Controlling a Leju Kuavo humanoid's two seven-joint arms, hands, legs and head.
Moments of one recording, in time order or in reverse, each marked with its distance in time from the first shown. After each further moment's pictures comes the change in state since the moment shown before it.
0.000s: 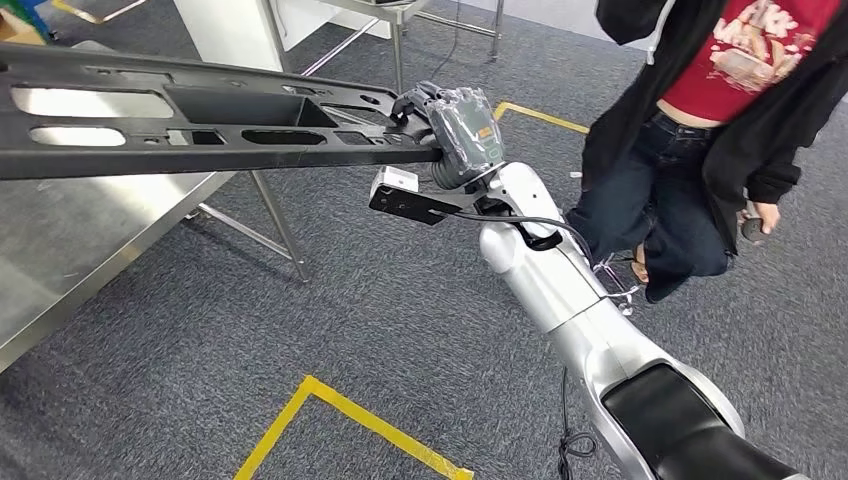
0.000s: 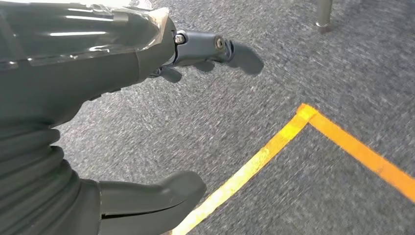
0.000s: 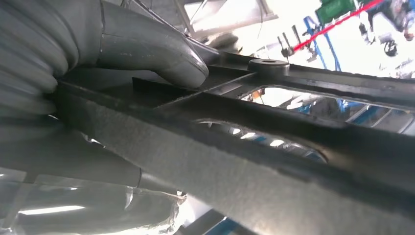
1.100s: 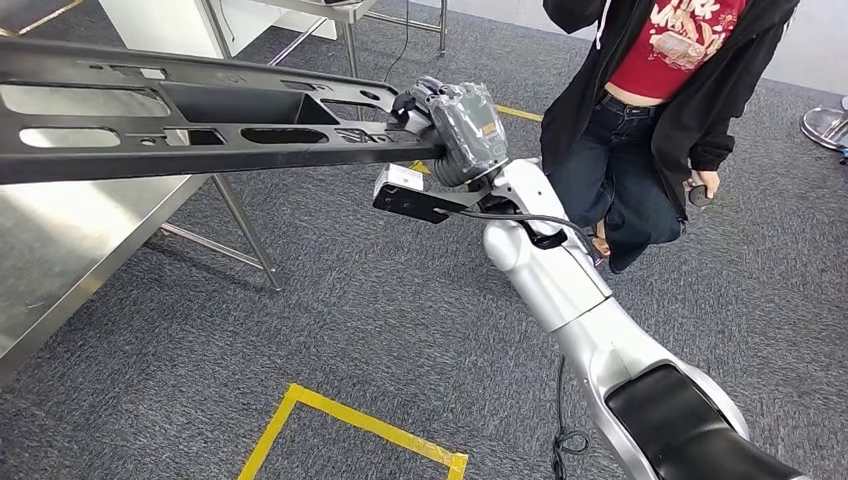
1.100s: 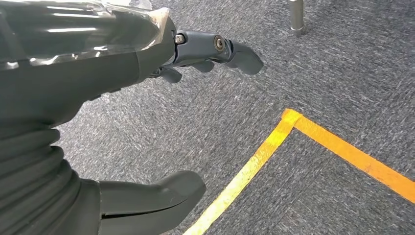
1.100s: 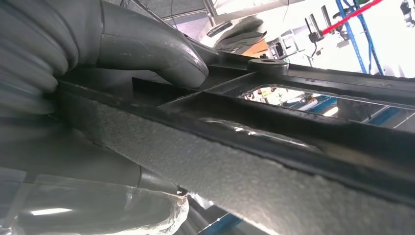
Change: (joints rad) left arm 0.007 -0.005 -0.003 0.000 0.014 0.000 -0.001; right arm -0.005 -0.008 -0.001 -0.023 -0.020 0.012 -0.017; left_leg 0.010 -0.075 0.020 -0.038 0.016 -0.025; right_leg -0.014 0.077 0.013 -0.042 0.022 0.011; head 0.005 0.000
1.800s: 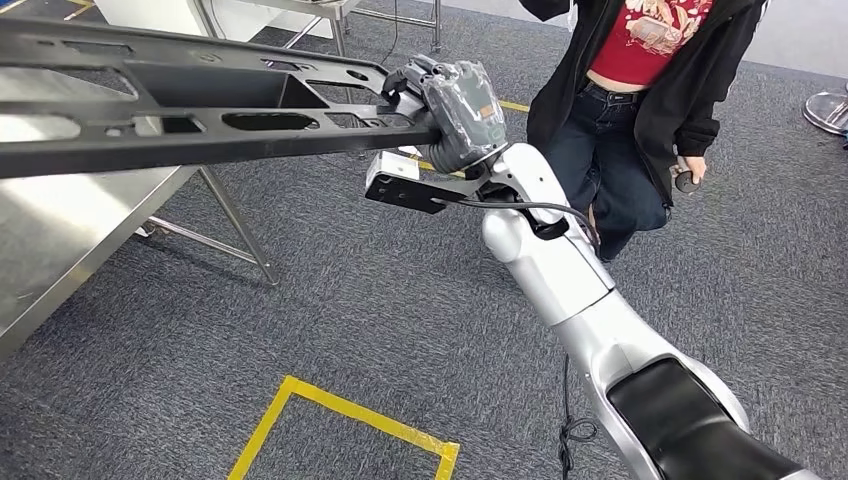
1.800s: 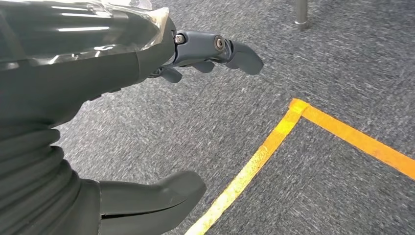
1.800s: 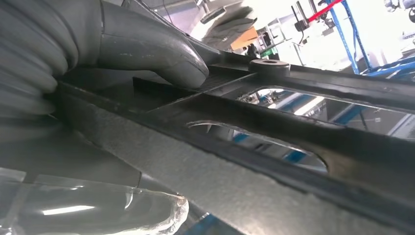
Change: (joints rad) left arm -0.003 -0.004 -0.017 0.000 0.002 0.003 -0.002; right arm -0.020 -0.002 0.007 -0.067 -0.013 0.031 0.011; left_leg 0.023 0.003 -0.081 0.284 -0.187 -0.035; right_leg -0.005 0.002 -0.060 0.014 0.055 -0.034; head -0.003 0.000
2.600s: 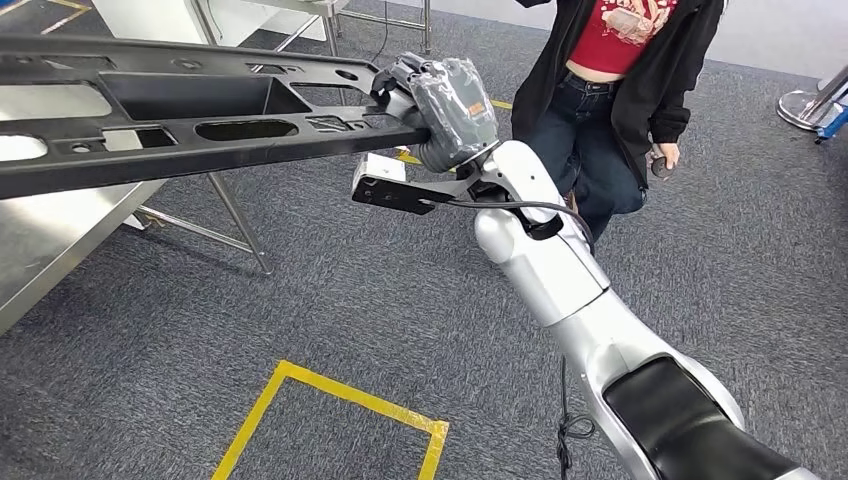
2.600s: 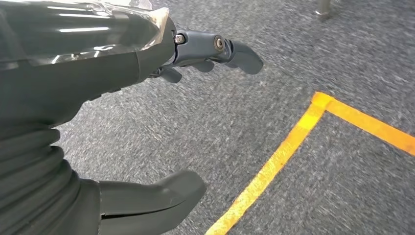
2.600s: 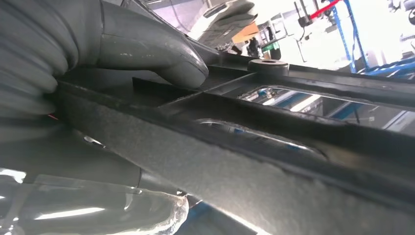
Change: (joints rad) left arm -0.006 -0.004 -0.003 0.000 0.000 -0.002 0.004; right arm -0.019 0.016 0.014 -0.020 0.050 0.026 0.029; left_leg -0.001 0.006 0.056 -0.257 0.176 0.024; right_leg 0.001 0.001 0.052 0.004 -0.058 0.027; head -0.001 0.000
